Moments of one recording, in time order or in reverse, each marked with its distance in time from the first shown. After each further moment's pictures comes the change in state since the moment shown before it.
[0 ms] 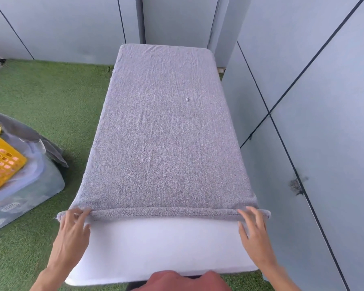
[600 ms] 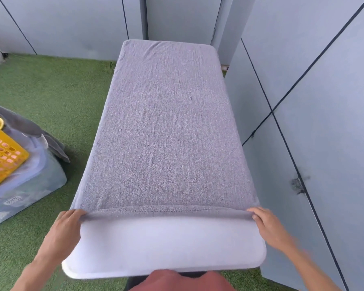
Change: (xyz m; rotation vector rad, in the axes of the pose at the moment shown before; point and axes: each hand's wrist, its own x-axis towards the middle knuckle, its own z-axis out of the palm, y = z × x) left_hand 0.006 -0.022 -0.014 -0.025 -0.157 -0.055; right_hand 0.038 0.040 -0.032 0.032 -0.422 0.055
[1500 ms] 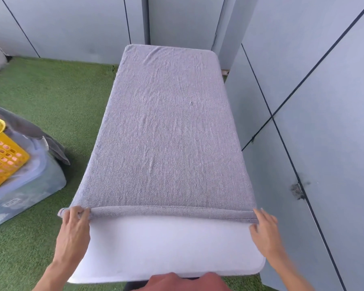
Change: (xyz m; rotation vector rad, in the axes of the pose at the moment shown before) left_hand -0.004 0.035 0.012 0.158 0.191 0.038; right_hand -0.001 -0.011 0.027 -0.105 0.228 0.263
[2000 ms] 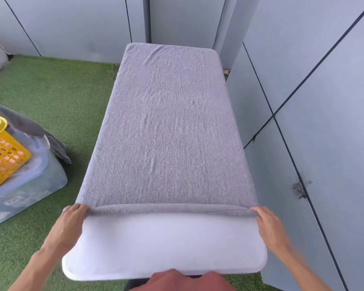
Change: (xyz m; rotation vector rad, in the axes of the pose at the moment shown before) left_hand 0.022 -0.031 -0.012 -0.096 -0.220 -0.011; right_hand 0.012 0.004 -0.017 -0.001 -0.075 -0.131
